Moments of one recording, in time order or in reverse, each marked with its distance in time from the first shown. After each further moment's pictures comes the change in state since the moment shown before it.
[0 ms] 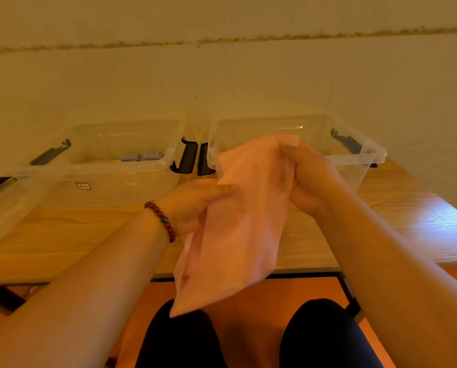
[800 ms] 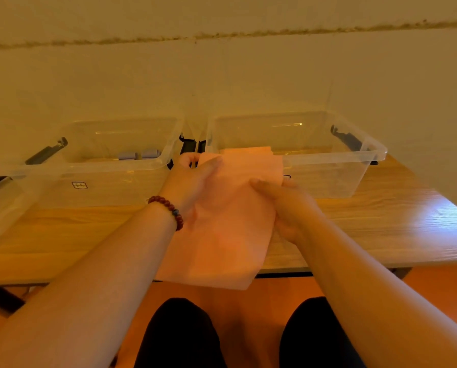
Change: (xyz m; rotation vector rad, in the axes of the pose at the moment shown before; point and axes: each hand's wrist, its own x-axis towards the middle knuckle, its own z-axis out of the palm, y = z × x) left_hand 0.029 0.003 -0.007 0.202 0.519 0.260; right_hand -0.005 0.048 -0.002 -0.122 0.063 0.201
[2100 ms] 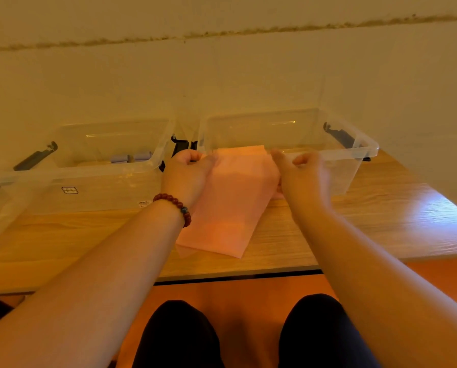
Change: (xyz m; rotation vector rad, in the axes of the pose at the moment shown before) left_hand 0.000 0.010 0.017 0.162 0.121 0.087; right_hand 0.006 -0.024 -0.017 -0.399 0.449 -0.386
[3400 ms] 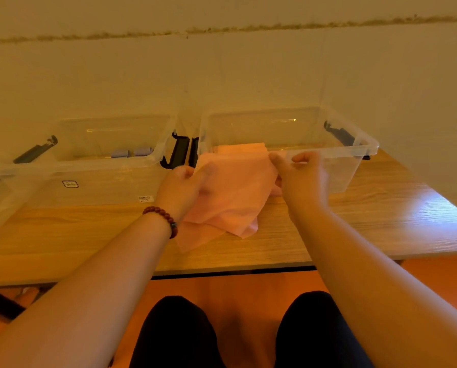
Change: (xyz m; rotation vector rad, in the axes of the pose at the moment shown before) left_hand -0.010 -0.024 -0.017 0.201 -0.119 -0.050; right_hand -0.002 0.007 0.003 0.037 0.023 -0.025
